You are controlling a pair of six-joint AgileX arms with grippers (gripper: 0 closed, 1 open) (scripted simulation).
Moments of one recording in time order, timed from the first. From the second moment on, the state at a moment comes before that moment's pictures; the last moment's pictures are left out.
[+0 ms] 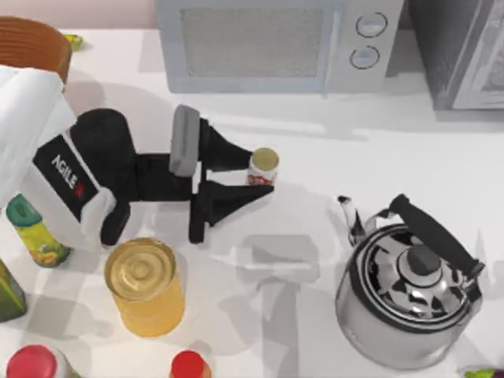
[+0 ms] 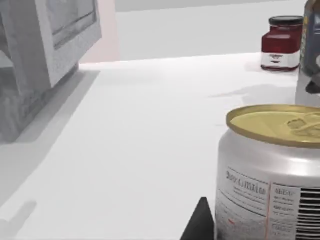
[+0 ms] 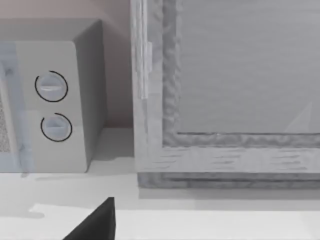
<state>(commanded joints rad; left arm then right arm) -0.30 2.42 1.03 1.41 1.32 0.06 0.00 0.00 0.00 0.00 0.00 0.00</state>
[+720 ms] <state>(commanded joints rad) -0.29 2.50 1.03 1.43 1.33 0.04 0.00 0.00 0.00 0.00 0.00 0.00</state>
